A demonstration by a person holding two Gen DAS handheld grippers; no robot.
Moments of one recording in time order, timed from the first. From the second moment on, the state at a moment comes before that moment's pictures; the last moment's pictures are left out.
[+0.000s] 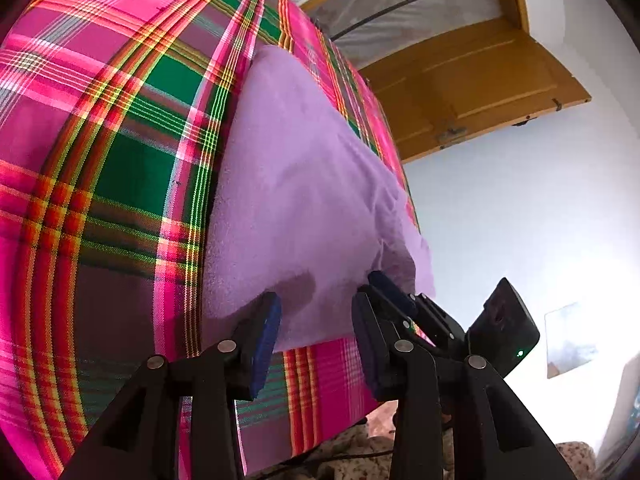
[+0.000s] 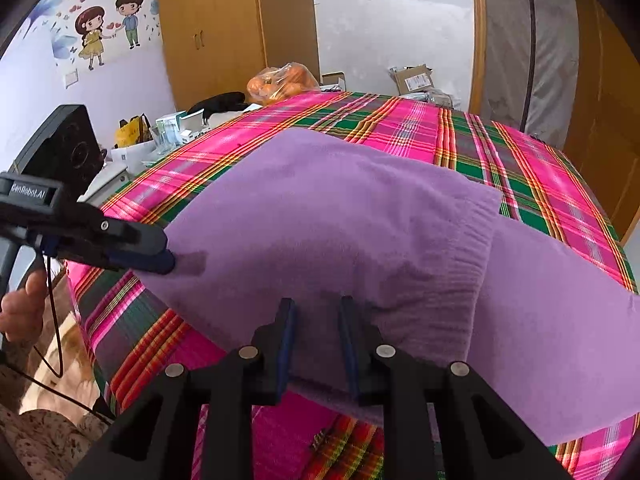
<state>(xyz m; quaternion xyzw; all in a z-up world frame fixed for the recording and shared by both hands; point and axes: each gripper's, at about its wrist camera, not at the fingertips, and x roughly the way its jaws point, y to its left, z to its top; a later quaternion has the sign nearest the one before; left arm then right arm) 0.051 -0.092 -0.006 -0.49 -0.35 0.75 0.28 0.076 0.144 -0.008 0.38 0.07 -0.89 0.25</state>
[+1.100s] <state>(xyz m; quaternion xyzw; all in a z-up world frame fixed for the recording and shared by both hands) -0.103 -0.082 0.007 -0.50 -0.27 0.80 0.20 0.084 0.148 -0.011 0.37 0.05 -0.89 0.26</state>
